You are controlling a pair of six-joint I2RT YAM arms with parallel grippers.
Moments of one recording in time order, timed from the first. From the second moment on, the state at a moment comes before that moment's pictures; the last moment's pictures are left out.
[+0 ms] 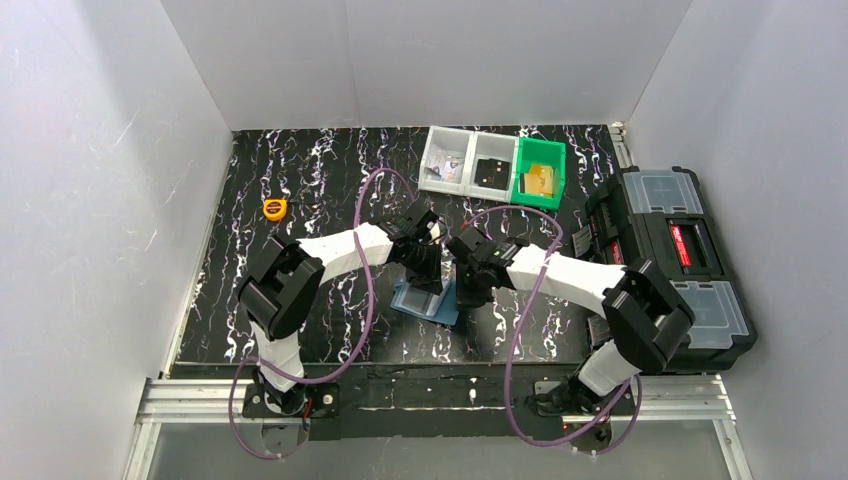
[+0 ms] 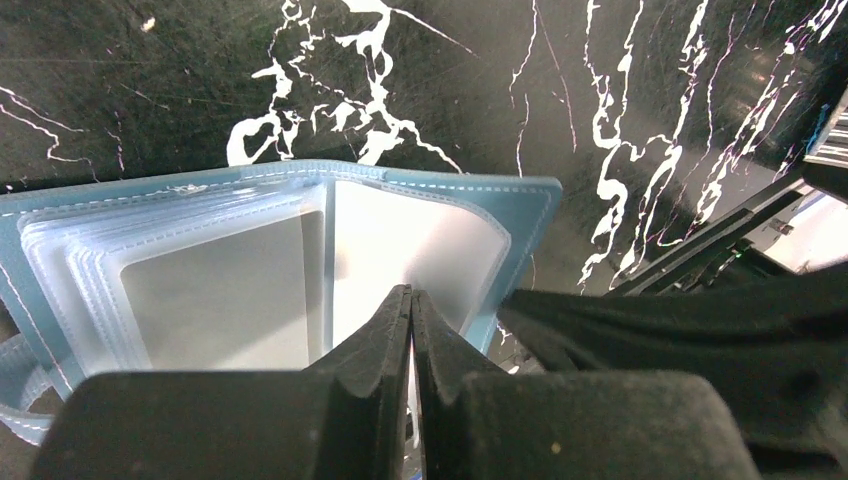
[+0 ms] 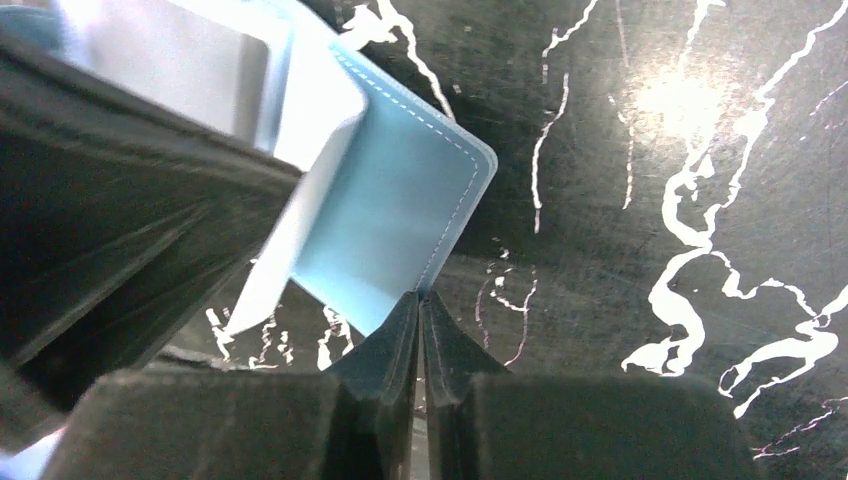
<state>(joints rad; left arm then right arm) -0.74 1.82 1.18 -0.50 0.34 -0.64 0.86 1.54 0.97 -0.61 0.00 0.81</state>
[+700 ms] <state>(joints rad) -0.75 1.87 1.20 -0.52 0.33 -0.70 0.72 1.64 0.97 -0.54 -0.03 0.74</state>
